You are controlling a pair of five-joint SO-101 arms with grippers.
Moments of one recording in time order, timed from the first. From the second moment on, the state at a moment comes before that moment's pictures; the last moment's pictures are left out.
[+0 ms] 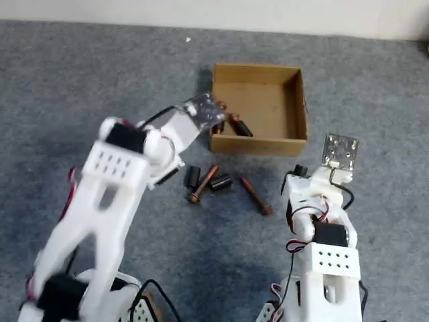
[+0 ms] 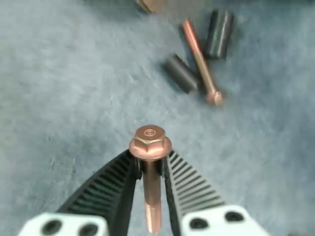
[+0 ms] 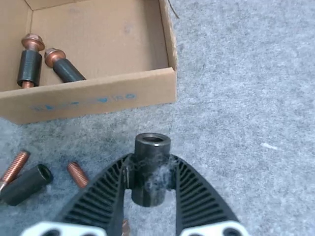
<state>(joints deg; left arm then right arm) 11.4 -18.9 18.7 81.6 -30.5 -0.2 -59.2 73.1 35.6 -3.0</state>
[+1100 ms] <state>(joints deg) 19.6 -67.6 55.9 54.1 13.8 -16.1 -103.9 90.9 39.4 -9.9</state>
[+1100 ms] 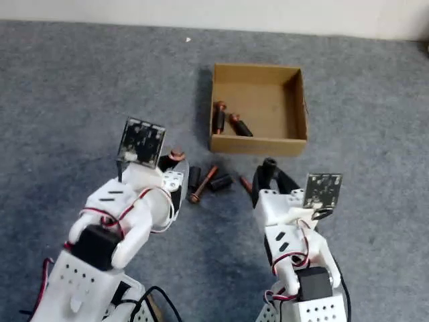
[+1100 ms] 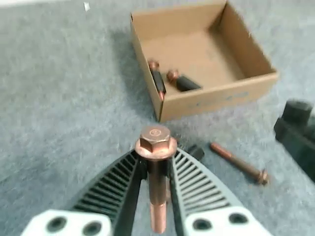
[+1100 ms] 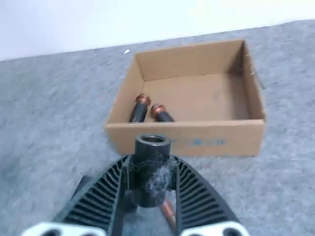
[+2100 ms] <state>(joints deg) 26.4 -101.3 91.3 5.1 23.6 -33.7 -104.0 95.7 29.7 7.6</state>
